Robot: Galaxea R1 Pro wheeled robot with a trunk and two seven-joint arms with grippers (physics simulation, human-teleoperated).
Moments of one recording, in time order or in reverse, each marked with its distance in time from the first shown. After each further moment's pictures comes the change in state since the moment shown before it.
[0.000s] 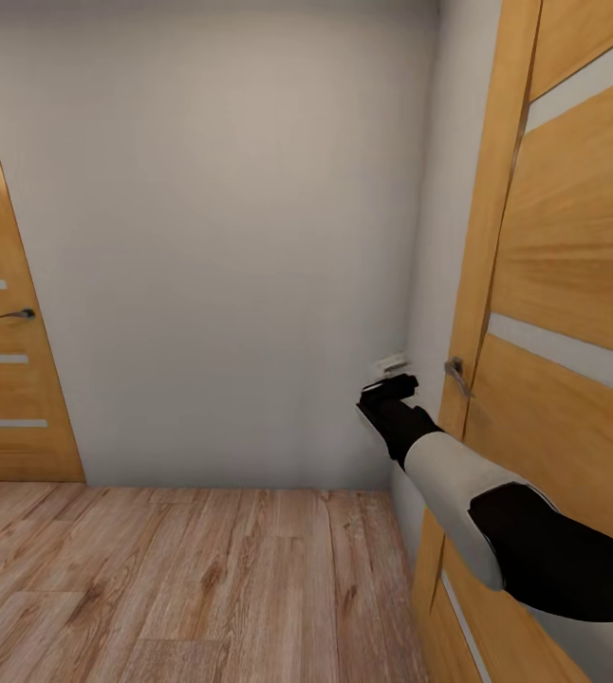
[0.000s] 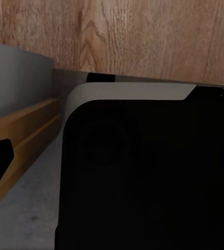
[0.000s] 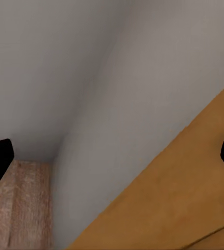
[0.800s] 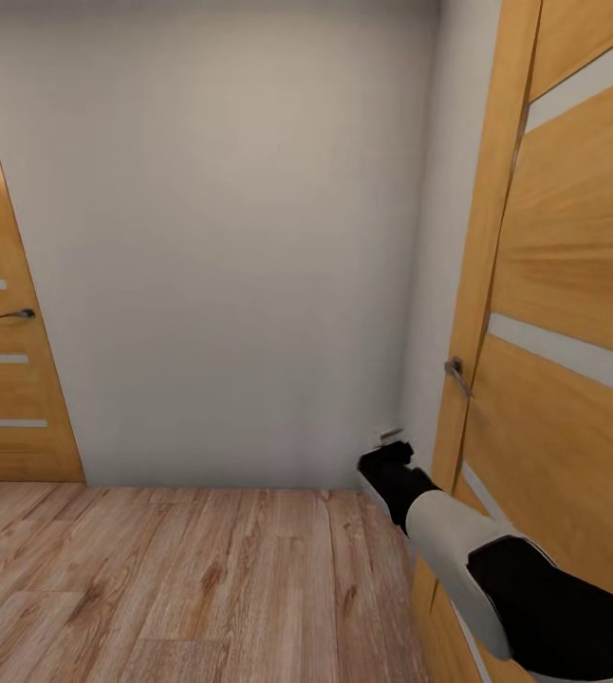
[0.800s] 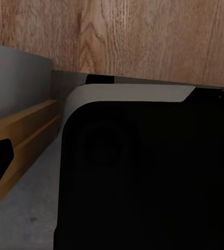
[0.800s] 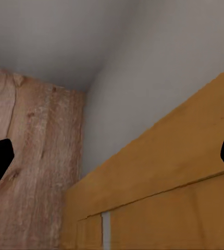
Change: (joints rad) left arm 0.000 0.000 0.004 -0.003 0.000 0.000 -0.003; right arm 0.184 0.002 -0.002 0.075 -0.006 -0.009 0.095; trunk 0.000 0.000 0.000
